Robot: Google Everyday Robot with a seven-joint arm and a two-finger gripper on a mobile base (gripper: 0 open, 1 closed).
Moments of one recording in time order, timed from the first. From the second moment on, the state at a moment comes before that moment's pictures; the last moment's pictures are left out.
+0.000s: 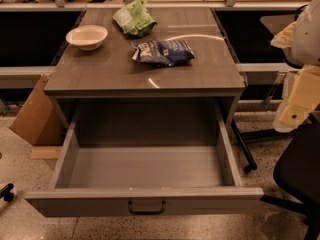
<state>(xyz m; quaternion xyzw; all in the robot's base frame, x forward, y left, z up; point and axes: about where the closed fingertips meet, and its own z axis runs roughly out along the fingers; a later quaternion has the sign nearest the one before) 0.438 -0.216 0.977 -0.60 0.78 -0.04 0.16</state>
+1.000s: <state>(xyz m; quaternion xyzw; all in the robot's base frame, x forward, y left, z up) 0.476 -0.189 0.971 -0.59 0.78 -0.03 0.21</state>
